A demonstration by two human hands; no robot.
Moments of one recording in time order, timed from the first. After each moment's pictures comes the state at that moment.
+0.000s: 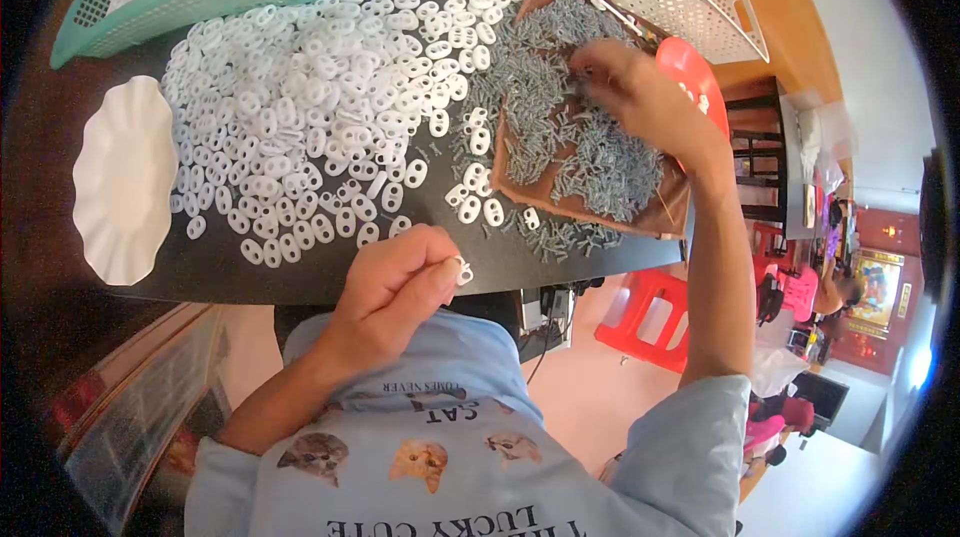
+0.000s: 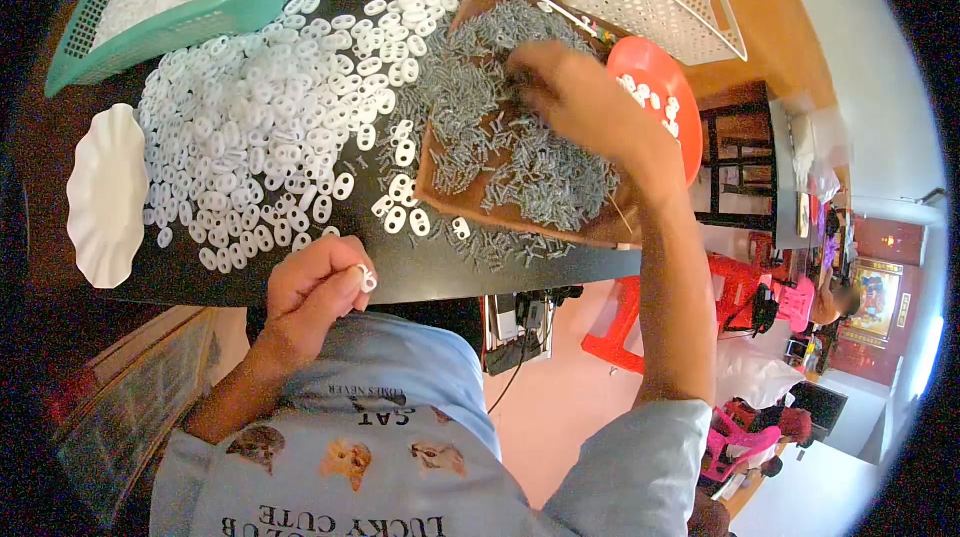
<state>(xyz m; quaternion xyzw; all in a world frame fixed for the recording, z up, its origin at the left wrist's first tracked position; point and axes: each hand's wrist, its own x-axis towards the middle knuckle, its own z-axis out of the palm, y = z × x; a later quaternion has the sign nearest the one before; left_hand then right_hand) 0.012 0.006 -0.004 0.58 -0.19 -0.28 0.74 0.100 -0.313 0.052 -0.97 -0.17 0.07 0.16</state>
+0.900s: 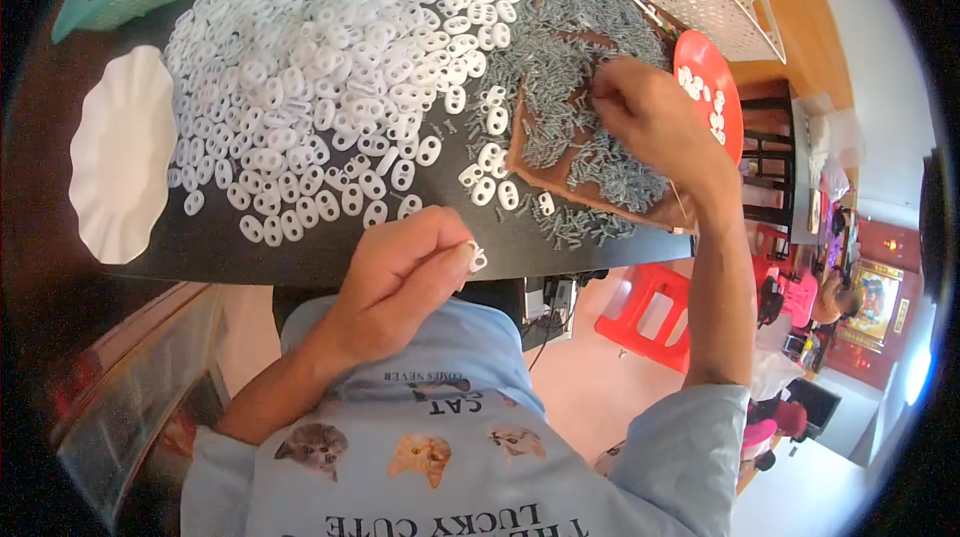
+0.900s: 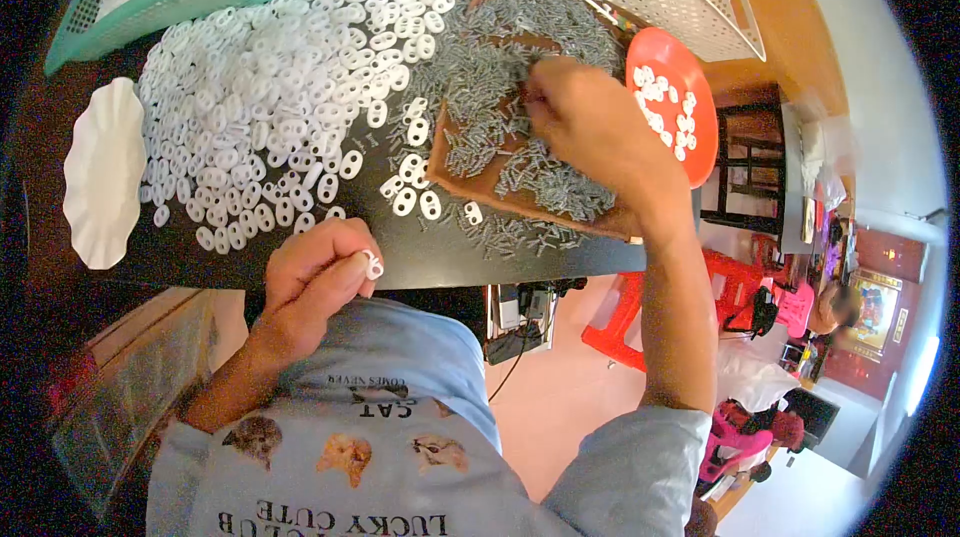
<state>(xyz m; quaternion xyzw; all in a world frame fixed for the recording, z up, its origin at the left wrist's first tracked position) 0.012 0.006 -0.007 0.57 -0.21 -0.26 0.75 0.071 -0.286 0.052 -0.98 -0.14 0.05 0.13</state>
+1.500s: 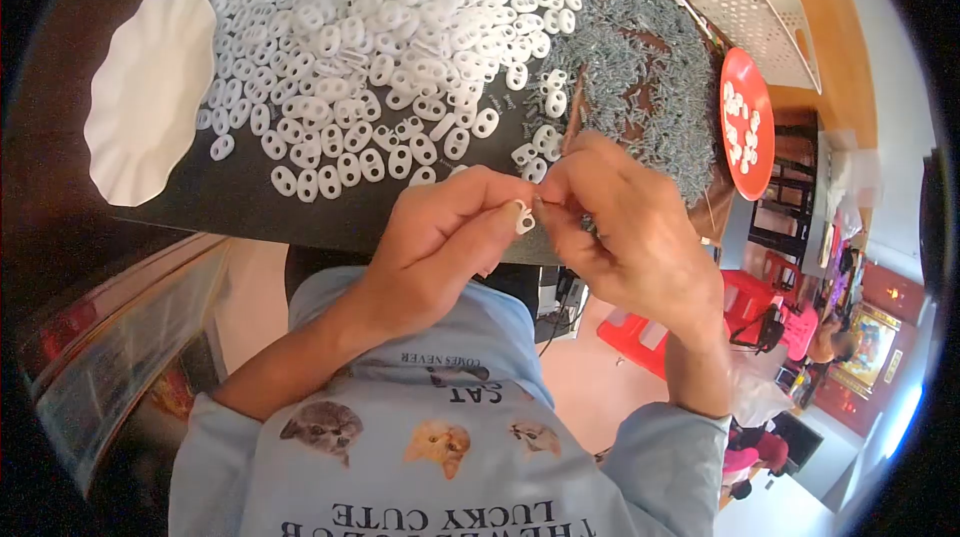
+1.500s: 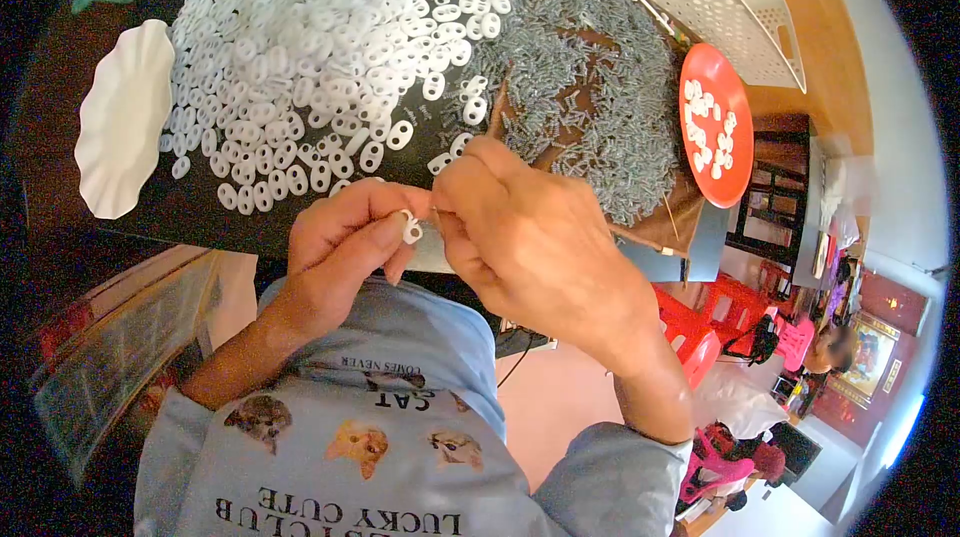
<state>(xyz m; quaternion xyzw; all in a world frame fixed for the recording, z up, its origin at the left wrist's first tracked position) 0.007 0.006 -0.005 0.55 -0.13 -0.27 0.78 0.011 -0.184 0.065 -0.93 -0.23 0.05 0.29</state>
